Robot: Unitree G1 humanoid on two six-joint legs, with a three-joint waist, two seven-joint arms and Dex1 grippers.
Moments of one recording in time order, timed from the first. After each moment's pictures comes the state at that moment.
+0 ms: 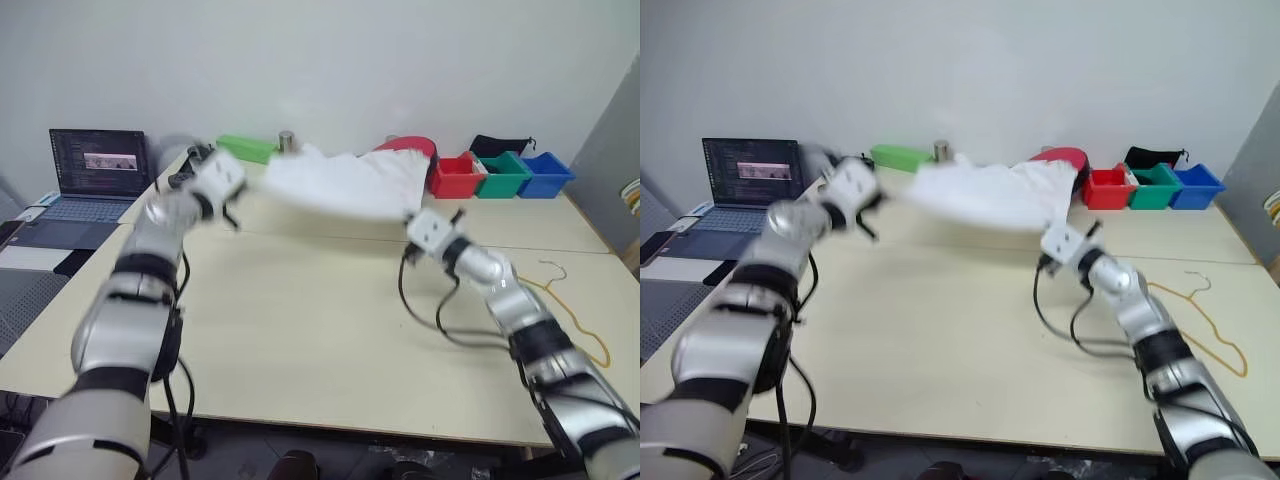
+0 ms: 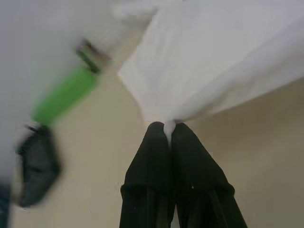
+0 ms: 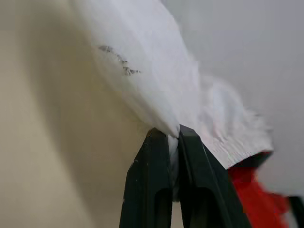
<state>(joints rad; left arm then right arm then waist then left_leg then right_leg) -0.85 0.67 -0.20 0.94 0.09 -0.16 -0.85 -0.52 -0.54 0.30 0.25 -0.16 -0.03 0.51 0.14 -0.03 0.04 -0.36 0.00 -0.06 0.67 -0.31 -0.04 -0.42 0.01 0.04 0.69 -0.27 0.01</state>
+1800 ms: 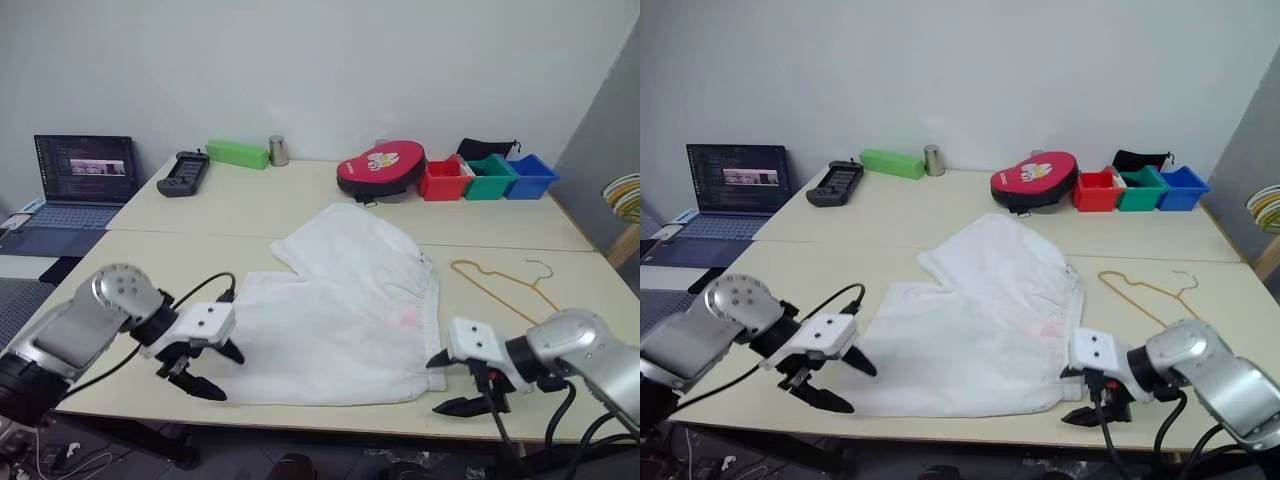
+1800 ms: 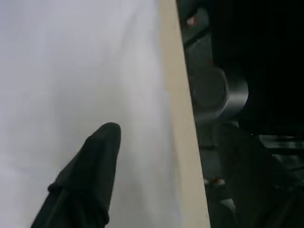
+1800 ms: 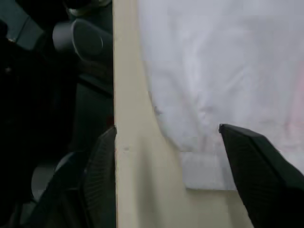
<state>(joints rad) -0.50 1.15 -0.36 -0.11 -0.40 0.31 -1.61 -0.21 -1.00 0.15 -0.59 0.37 0.83 1.19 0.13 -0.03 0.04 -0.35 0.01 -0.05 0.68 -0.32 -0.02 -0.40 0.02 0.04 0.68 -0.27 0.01</state>
